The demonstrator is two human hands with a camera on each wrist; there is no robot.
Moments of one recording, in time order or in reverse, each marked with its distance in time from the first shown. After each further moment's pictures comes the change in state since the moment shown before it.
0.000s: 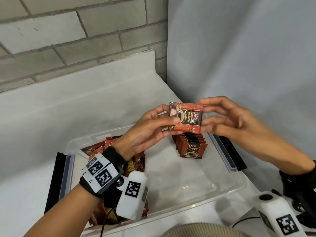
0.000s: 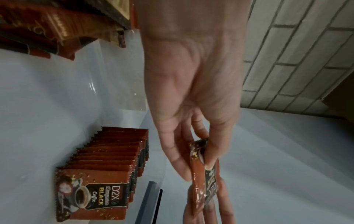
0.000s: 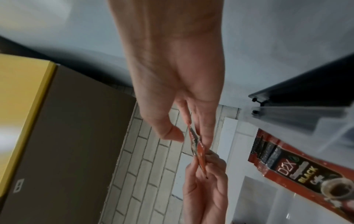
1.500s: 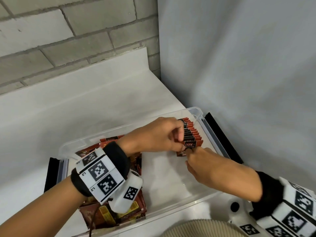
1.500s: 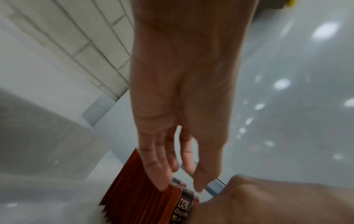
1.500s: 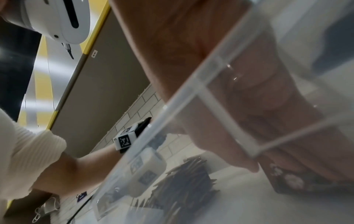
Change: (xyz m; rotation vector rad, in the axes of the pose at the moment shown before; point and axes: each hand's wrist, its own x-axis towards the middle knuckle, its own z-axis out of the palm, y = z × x) left_hand 0.001 0.006 0.025 1.305 -0.220 -0.042; right_hand -0.009 0.036 0.061 -1.387 -0.555 0.297
